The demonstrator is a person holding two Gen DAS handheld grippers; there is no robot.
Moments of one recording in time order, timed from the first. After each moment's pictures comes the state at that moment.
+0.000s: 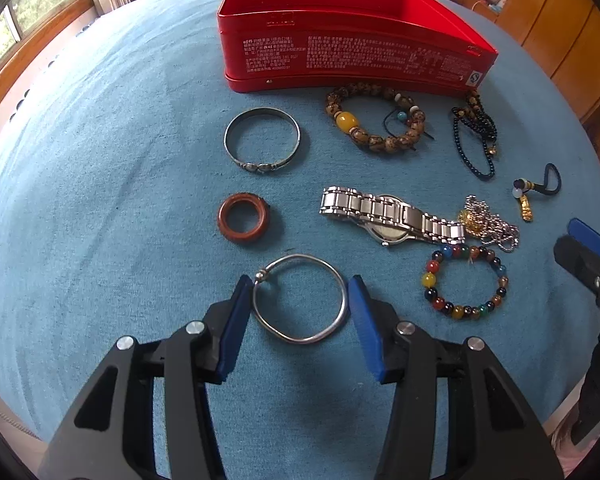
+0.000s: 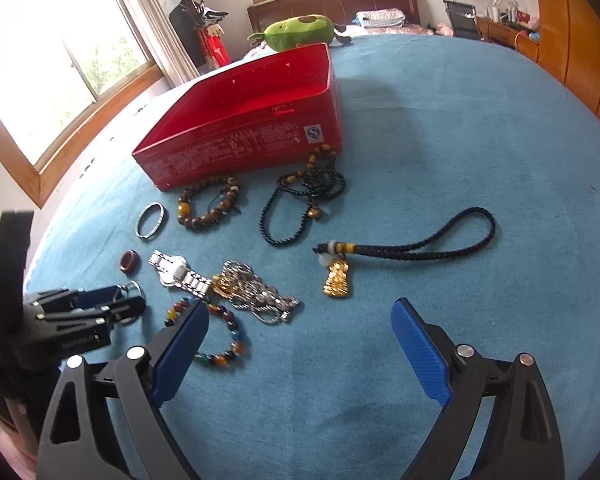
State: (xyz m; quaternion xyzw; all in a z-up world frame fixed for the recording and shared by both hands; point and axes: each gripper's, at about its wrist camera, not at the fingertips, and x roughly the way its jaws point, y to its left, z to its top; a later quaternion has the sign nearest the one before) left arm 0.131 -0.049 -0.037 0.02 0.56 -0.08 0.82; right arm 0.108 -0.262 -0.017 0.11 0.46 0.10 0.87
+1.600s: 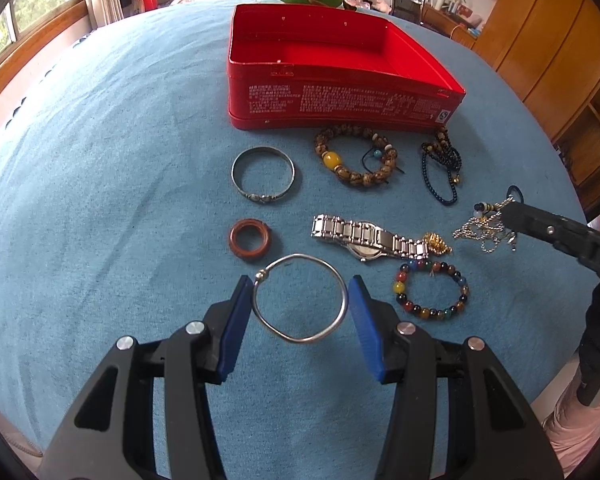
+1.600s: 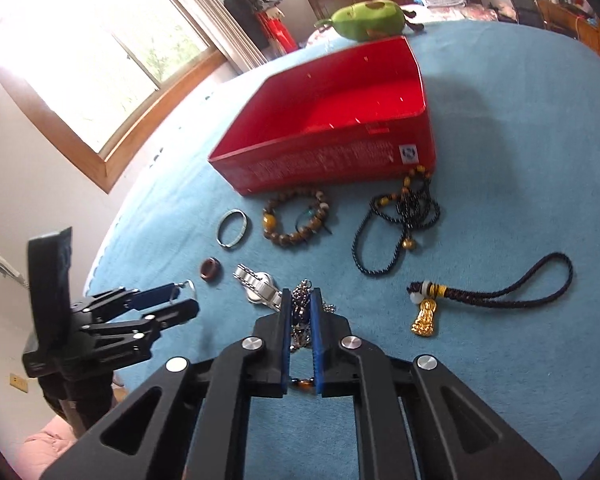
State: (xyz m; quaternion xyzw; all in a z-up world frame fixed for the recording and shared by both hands) left arm 0.111 -0.024 0.006 0.00 0.53 -0.11 0.84; right arm 0.136 -0.252 0.017 0.15 0.47 0.24 0.84
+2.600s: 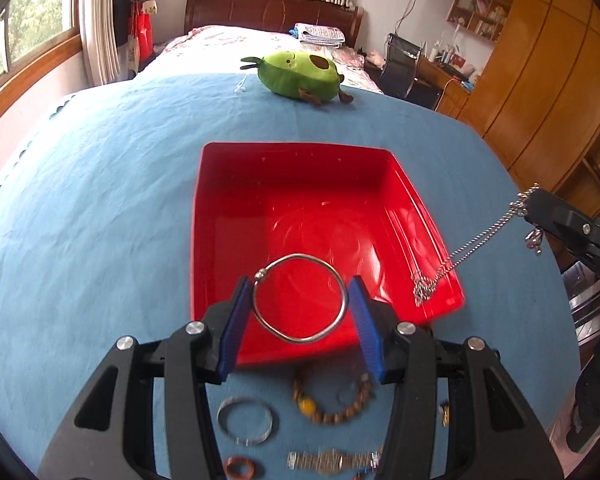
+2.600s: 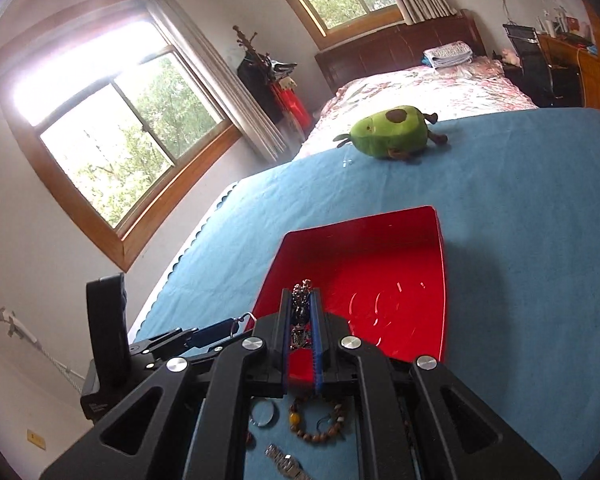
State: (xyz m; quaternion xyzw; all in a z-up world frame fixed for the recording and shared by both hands) left arm 0.281 -0.058 0.086 -0.04 0.45 -0.13 0.88; right arm 0.286 -0.258 0.118 0.19 0.37 0.23 0.88
